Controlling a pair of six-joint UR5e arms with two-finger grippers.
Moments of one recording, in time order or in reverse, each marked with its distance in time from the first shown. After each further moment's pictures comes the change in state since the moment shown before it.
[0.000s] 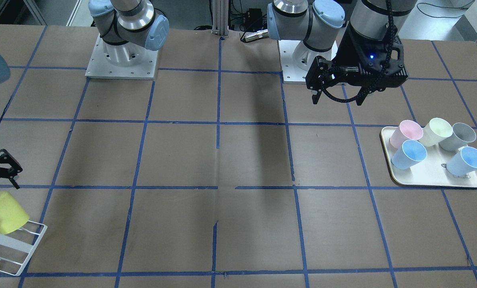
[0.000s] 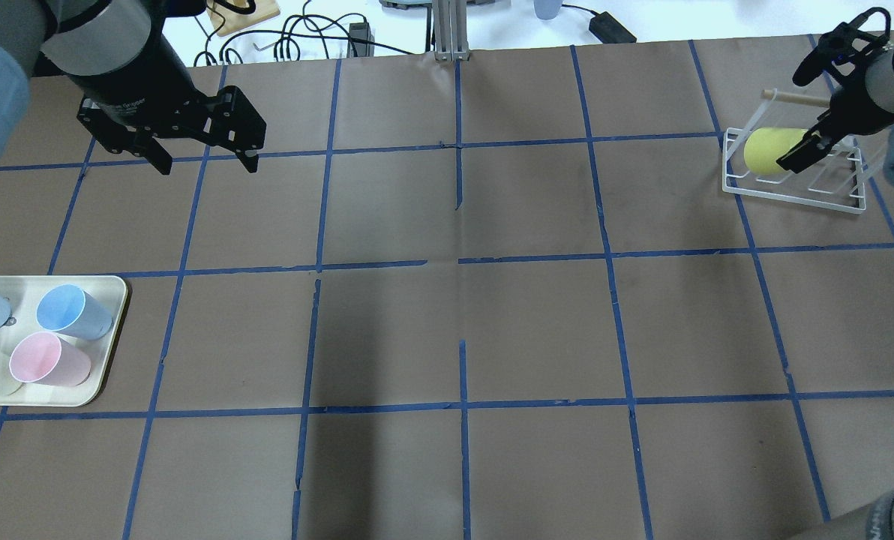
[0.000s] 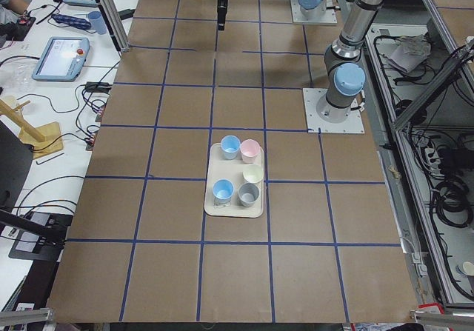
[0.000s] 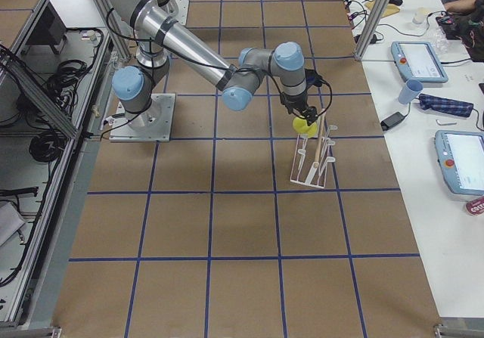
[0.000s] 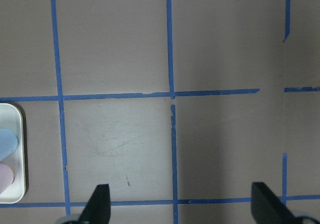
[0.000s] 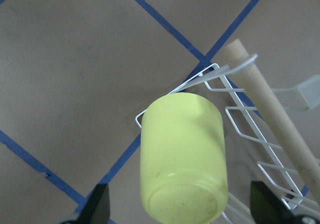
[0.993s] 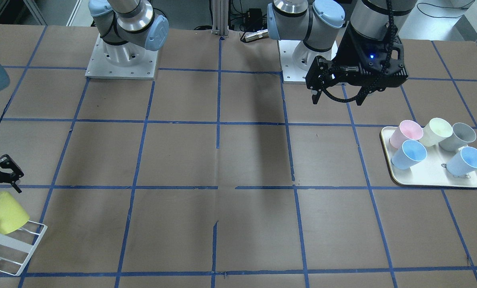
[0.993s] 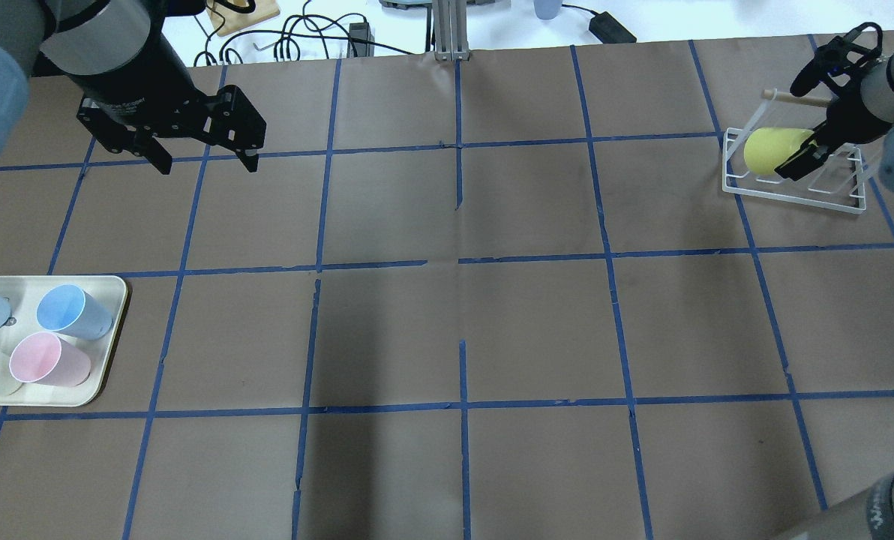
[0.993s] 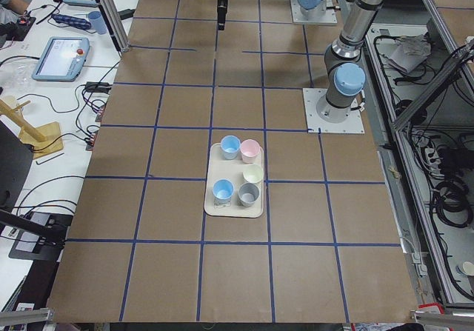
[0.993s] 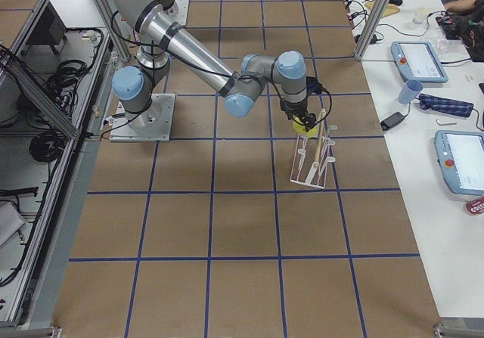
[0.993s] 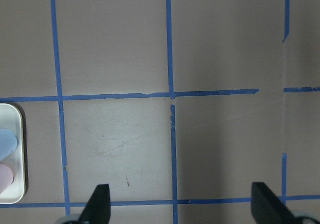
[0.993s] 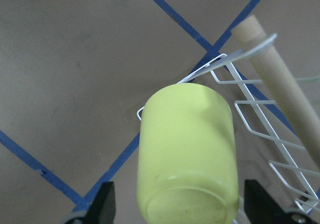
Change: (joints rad) left arm 0.000 0.000 0.001 0.000 -0.001 0.000; right arm -0.005 0.033 -0.004 0.002 -0.001 -0.008
